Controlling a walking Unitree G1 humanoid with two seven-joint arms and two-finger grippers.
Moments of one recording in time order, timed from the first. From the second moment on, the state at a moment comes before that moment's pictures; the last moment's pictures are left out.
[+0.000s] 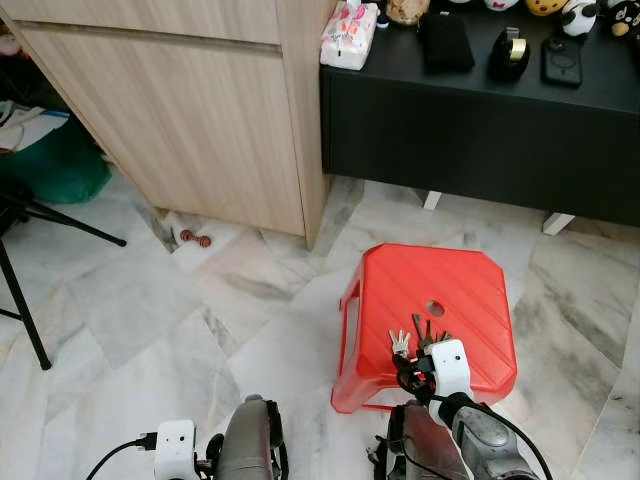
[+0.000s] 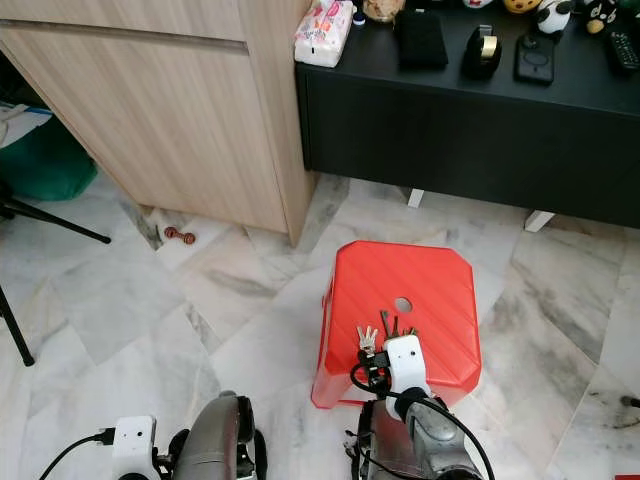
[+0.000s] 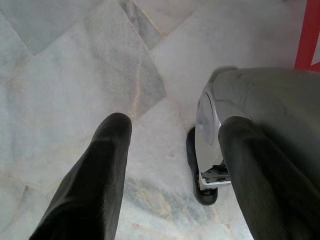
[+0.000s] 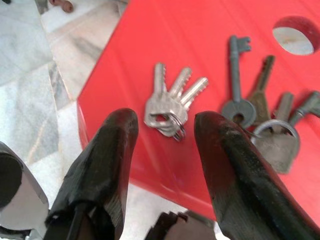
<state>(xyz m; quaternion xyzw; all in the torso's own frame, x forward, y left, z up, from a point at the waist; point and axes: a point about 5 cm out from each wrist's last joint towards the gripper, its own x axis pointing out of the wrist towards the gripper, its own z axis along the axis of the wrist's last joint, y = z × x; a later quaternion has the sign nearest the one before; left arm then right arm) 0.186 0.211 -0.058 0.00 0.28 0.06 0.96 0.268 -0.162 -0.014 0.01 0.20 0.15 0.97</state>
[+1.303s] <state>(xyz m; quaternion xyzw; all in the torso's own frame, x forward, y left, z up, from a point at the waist) 0.222 0.198 -0.008 -0.02 0.14 0.04 0.99 0.274 -0.165 -0.008 0.00 0.19 0.15 0.97</state>
